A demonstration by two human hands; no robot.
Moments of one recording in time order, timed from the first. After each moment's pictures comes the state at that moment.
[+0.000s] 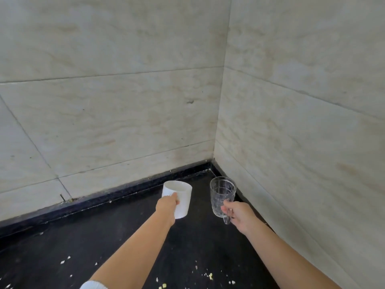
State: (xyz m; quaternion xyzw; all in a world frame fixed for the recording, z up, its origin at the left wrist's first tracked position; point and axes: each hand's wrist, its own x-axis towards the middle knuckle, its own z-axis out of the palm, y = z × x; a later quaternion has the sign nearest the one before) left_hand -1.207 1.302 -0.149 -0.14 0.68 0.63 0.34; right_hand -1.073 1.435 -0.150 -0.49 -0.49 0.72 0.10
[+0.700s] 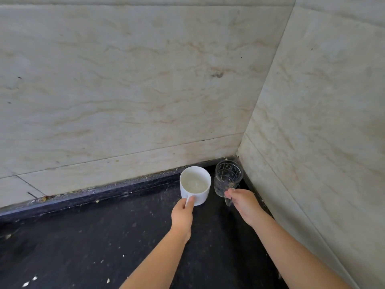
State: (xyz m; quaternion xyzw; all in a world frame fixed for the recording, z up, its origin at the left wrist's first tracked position) left_hand -1.275 1.386 -0.255 -0.10 0.70 0.63 0.32; right_hand -1.220 1.533 -0.230 -0.49 -0.59 0.64 0.01
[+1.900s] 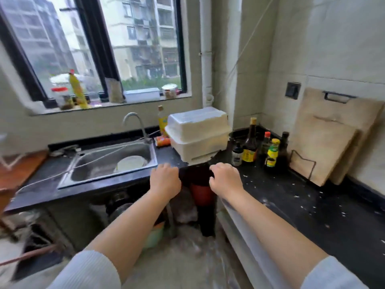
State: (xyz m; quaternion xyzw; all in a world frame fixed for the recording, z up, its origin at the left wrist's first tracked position) left_hand -0.789 0.708 -0.031 -0.43 0.90 -0.06 -0.07; right_hand -0.925 0.806 -0.039 0.53 -0.83 0.16 0.05
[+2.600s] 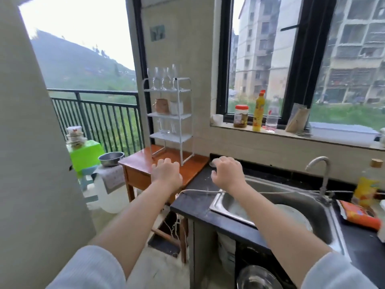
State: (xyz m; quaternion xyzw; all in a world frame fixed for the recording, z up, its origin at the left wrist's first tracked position) left_hand -0.372 0.394 0.028 -0.76 0.63 -0.11 -0.09; right_hand -0.535 0.356 0.023 0.81 -0.56 0.19 0.05
